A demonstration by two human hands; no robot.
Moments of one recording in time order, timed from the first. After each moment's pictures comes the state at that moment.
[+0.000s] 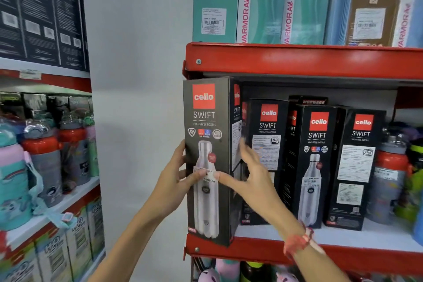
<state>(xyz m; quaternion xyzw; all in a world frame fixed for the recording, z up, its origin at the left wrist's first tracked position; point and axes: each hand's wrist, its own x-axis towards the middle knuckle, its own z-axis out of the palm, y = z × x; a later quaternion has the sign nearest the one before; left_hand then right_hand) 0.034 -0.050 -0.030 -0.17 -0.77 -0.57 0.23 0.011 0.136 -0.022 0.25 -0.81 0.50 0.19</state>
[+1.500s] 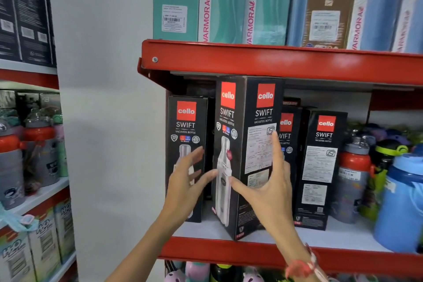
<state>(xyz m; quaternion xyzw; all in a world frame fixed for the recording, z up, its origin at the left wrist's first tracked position) 0.009 0.053 -0.043 -0.17 -0.75 -0.57 0.30 0.026 0.225 -0.034 0.14 -0.76 0.52 0.36</state>
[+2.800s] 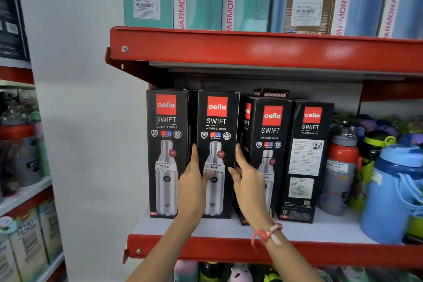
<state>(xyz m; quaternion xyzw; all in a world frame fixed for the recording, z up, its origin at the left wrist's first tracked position) -0.052 0.112 -0.077 -0.02 -0.84 -0.41 0.36 -0.048 0.235 -0.065 0.13 -0.83 0.41 0.37</state>
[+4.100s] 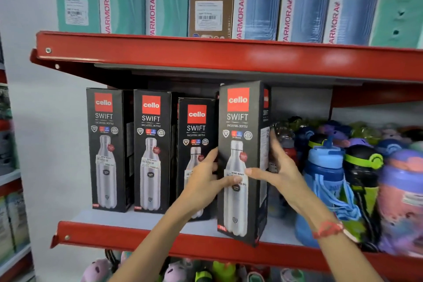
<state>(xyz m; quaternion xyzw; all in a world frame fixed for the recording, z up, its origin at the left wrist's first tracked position) -0.016 0.289 -0.038 -0.21 -0.77 -0.59 0.15 -0.034 0.484 -0.019 0.29 -0.75 0.58 0.14</state>
